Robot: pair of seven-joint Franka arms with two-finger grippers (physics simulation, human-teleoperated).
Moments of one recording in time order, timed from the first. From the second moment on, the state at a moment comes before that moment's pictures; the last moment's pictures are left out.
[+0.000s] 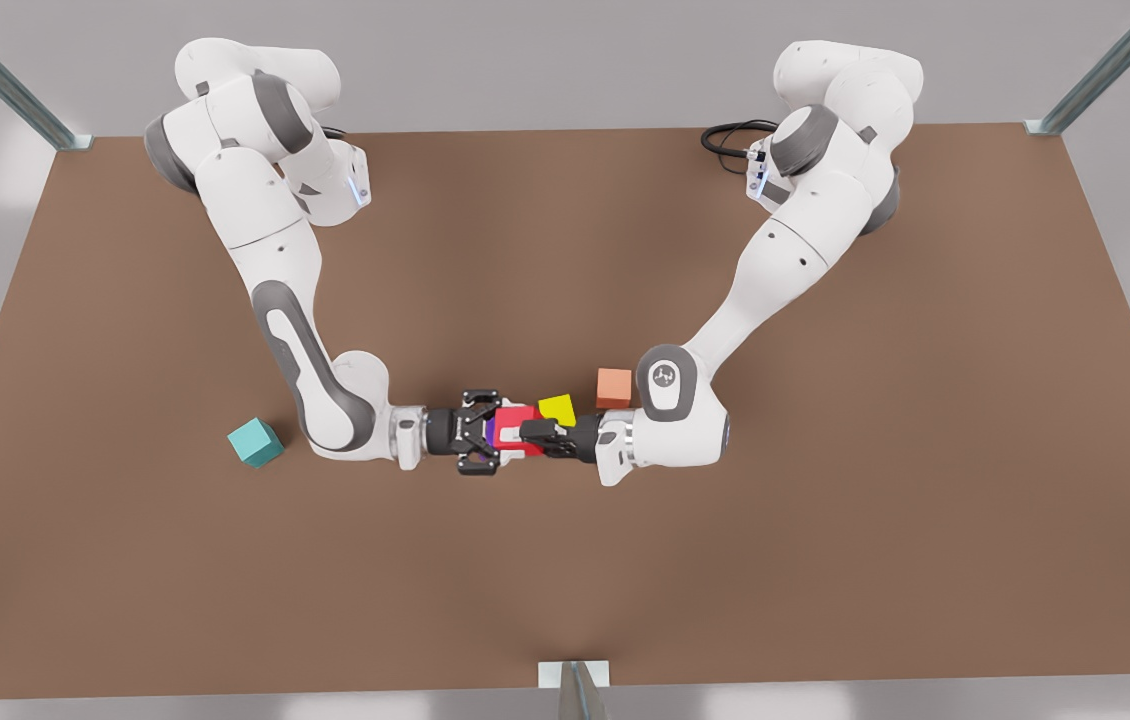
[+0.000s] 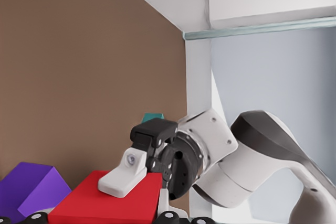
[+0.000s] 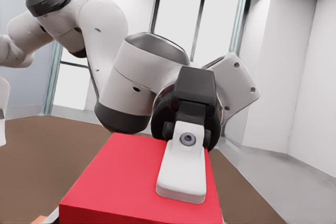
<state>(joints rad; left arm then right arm) -0.23 1.04 -0.61 -1.16 -0.99 2.39 0.33 0.20 0.75 0.18 -1.66 1.74 1.90 -2.64</state>
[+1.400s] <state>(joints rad) -0.05 0.29 -0.14 -1.43 0.00 1.57 0.11 0.12 0.67 -0.32 -1.40 0.27 1.88 -2.57</state>
